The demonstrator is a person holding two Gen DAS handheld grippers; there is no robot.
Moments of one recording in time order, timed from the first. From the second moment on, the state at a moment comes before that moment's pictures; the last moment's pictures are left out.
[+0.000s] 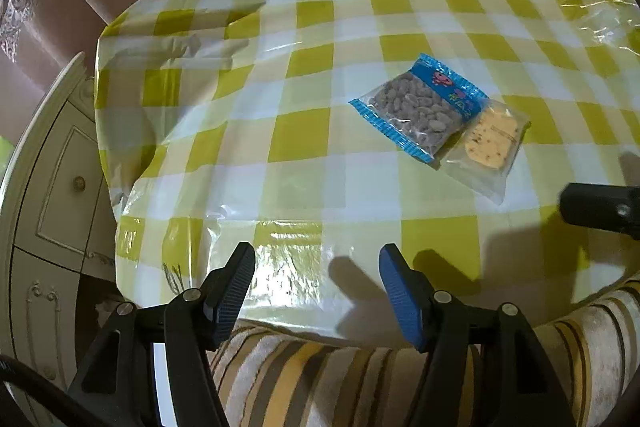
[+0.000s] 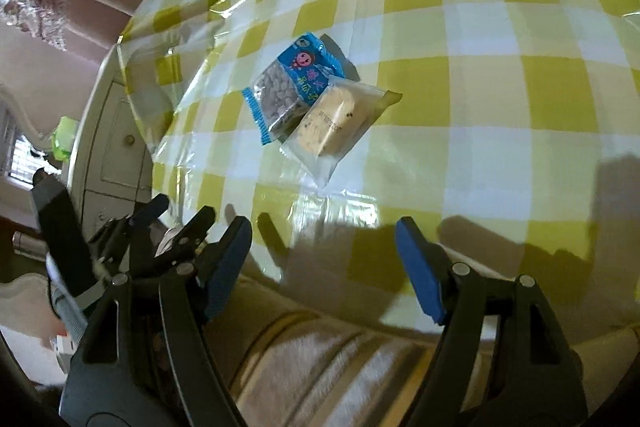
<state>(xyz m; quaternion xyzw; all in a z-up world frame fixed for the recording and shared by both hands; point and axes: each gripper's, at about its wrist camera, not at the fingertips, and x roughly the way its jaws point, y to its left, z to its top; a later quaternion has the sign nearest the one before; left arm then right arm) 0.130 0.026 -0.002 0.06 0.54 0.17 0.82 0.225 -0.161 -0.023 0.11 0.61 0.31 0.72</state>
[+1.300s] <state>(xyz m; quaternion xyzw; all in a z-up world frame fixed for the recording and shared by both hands) 0.207 0.007 -0.002 0.13 0.51 0.08 0.85 0.283 -0.165 -0.041 0.06 0.59 0.28 0.75</state>
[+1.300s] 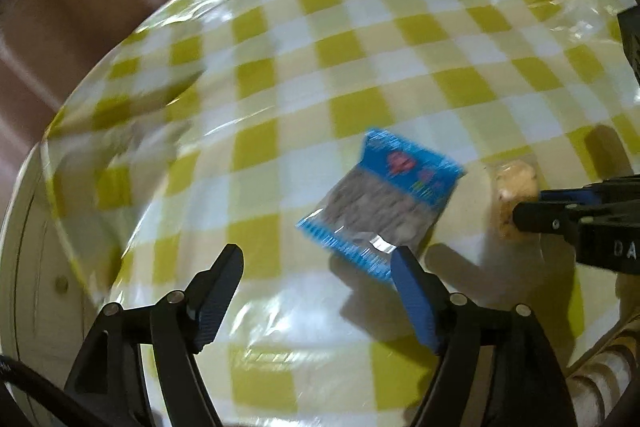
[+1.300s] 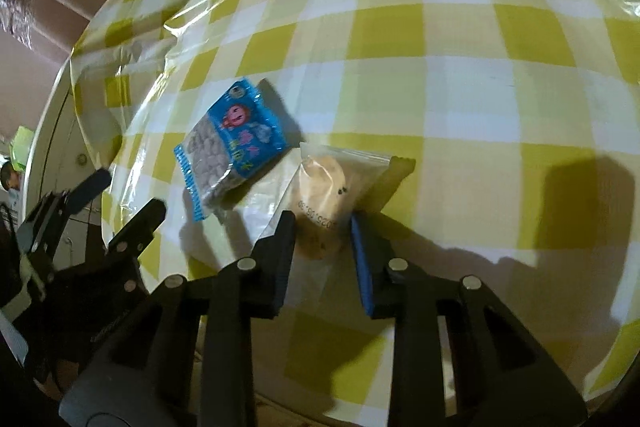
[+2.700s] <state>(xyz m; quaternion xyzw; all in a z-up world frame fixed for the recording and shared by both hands) 0.250 0.001 -0.038 0.14 0.52 -0.06 0.84 0.293 -0.127 -0.039 0.04 0.57 0.29 0.77</state>
